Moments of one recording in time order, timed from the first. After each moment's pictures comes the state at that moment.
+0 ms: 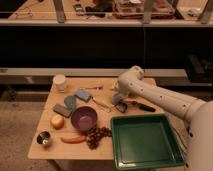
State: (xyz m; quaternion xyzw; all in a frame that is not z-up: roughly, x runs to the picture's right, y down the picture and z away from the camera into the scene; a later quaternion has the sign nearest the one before) arm 0.094 0.012 0.909 -0.08 -0.12 -0.49 0.86
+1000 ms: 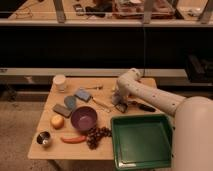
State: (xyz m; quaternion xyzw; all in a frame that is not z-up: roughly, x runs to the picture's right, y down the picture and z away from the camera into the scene) arm 0.106 0.020 0.963 -0.10 -0.11 -0.50 0.85
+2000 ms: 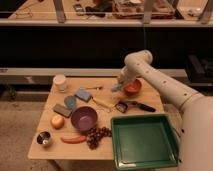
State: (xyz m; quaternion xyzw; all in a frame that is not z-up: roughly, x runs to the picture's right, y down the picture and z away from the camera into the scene) arm 0.123 -0.053 0.862 -0.12 -0.18 -0.42 0.88
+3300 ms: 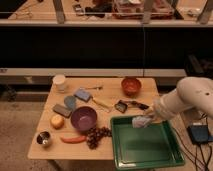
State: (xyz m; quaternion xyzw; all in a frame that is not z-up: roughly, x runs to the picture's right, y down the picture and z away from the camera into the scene) arm 0.211 0.134 0.653 -0.18 -0.27 -0.28 0.91
